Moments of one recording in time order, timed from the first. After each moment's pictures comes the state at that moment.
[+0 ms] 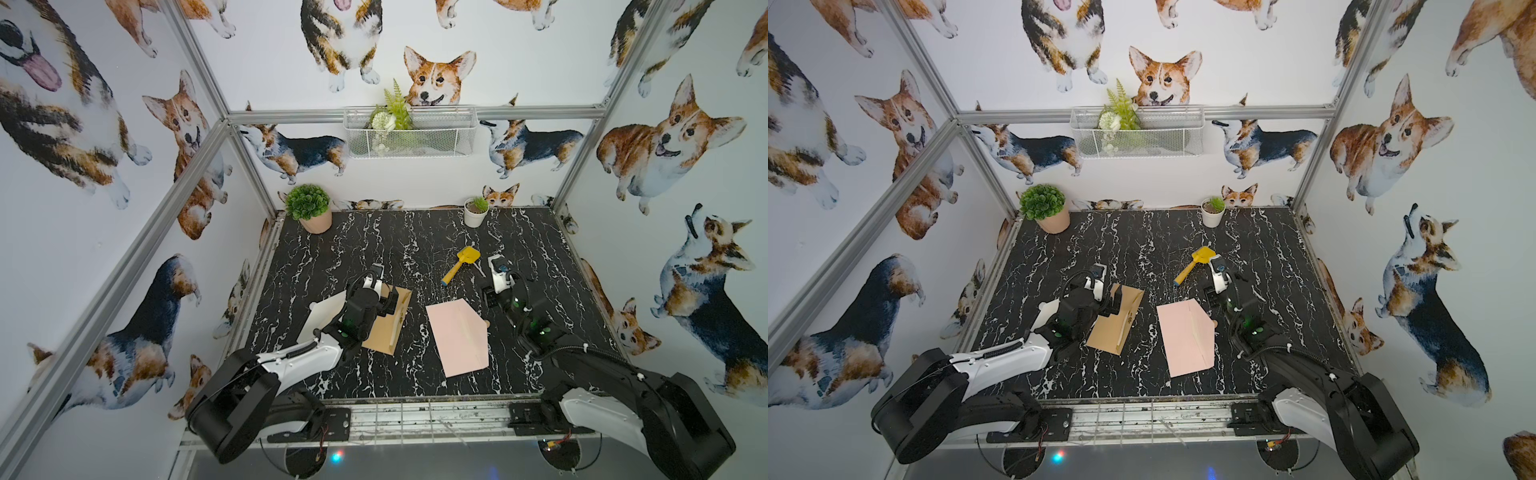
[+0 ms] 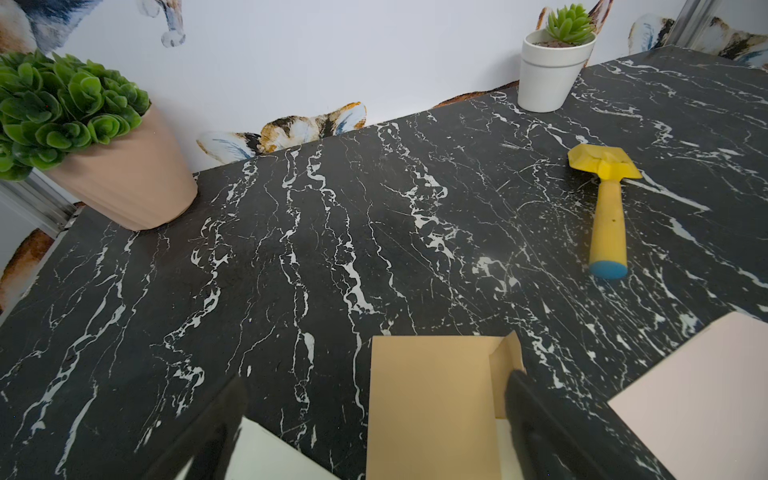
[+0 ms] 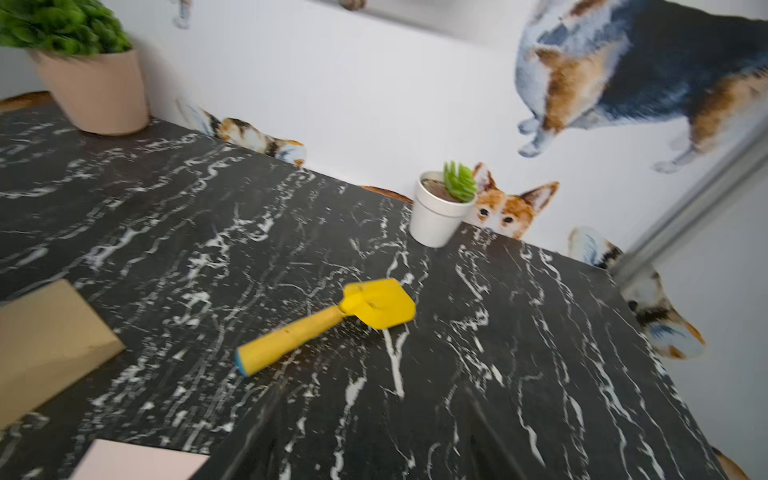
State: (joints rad) left arm -0.68 1.27 0.45 0.44 -0.43 -0.06; right arm 0.56 1.06 0.45 0.37 0.26 -0.13
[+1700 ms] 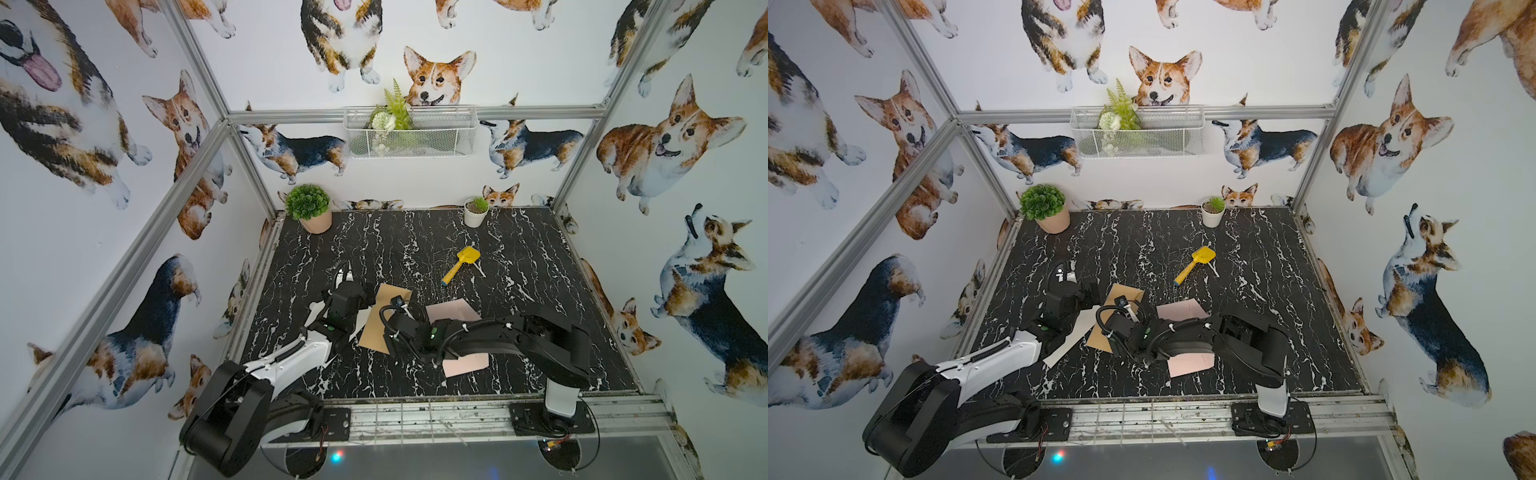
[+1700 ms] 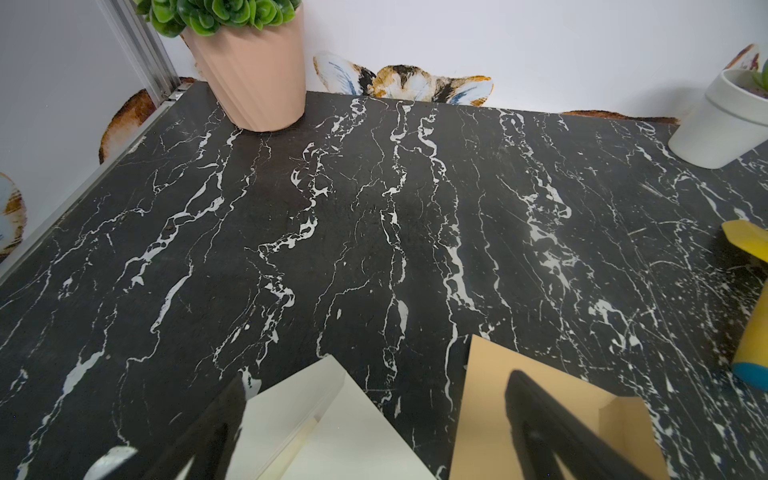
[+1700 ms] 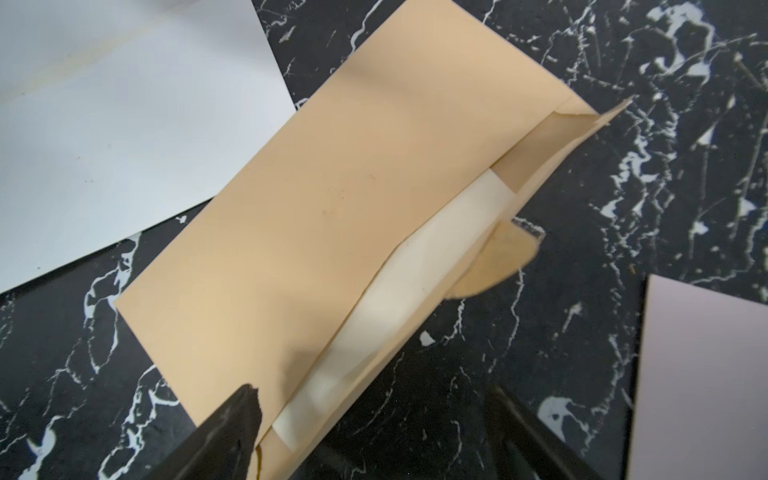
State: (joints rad) left arm -0.50 1.21 0.45 0.27 -0.47 -0.32; right arm 1.23 1.86 1.06 -0.19 0.37 0.62
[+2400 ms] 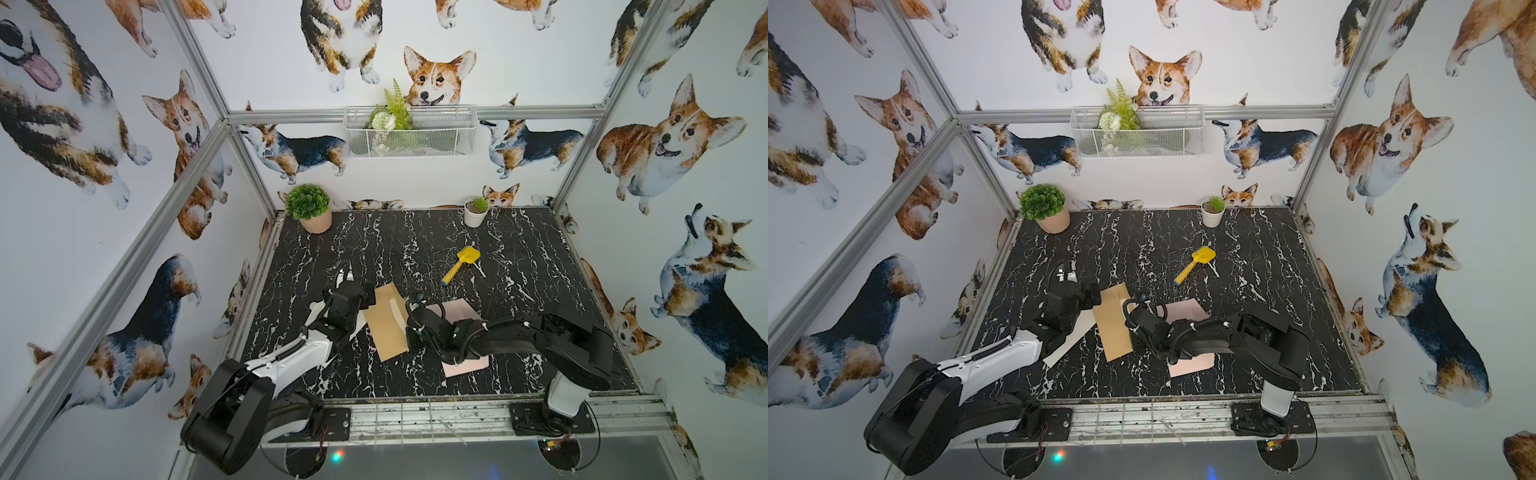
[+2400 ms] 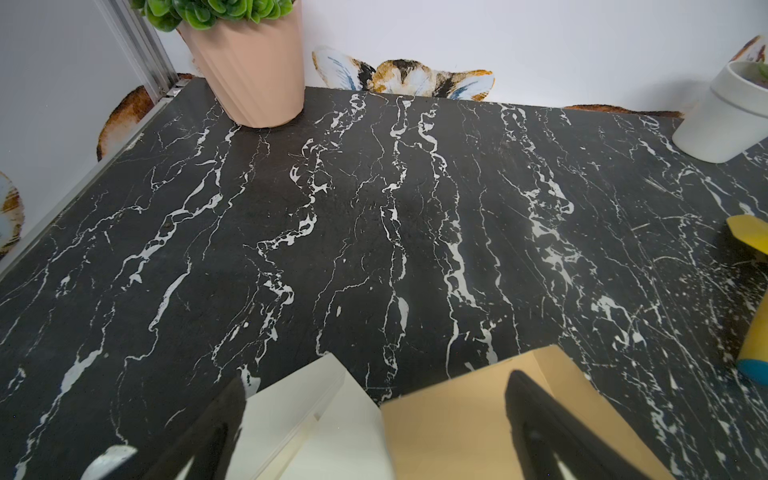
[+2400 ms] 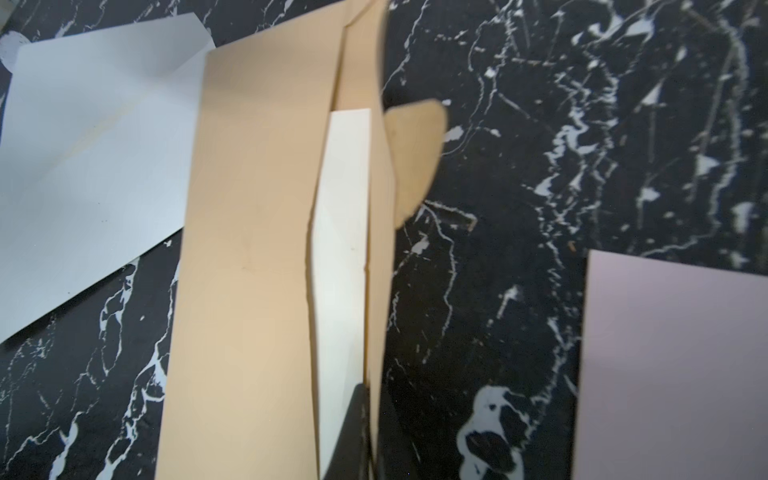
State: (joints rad) left arm -0.50 1.22 0.46 0.26 -0.47 -0.32; right arm 1.13 1.73 0.83 0.05 0.26 0.65
